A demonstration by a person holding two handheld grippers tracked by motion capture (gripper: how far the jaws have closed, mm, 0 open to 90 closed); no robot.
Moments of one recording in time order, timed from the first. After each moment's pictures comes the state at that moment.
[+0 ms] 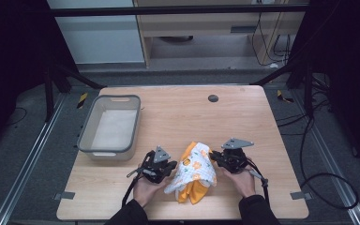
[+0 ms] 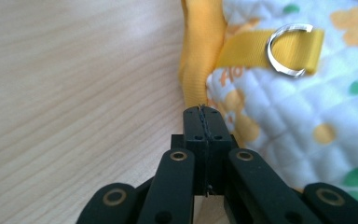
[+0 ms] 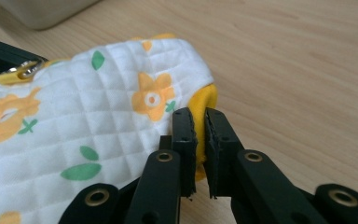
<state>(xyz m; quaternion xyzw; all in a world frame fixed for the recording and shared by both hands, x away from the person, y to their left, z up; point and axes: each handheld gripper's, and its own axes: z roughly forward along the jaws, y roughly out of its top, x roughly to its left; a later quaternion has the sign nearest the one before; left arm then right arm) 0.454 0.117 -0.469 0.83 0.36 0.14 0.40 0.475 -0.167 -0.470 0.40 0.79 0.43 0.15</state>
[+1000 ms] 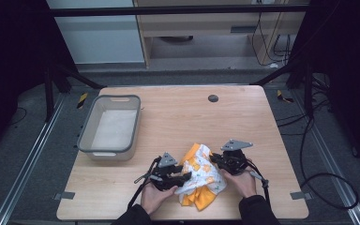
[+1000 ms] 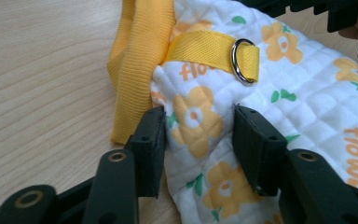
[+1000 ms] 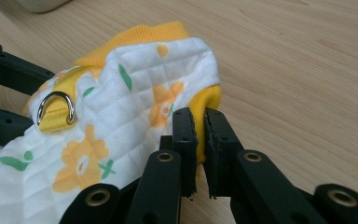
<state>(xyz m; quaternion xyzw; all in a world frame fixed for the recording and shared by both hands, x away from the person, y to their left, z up) 0.439 0.092 -0.482 0.82 0.36 0.07 0.44 0.473 -0.167 -0.474 0.39 0.81 0.41 0.15</state>
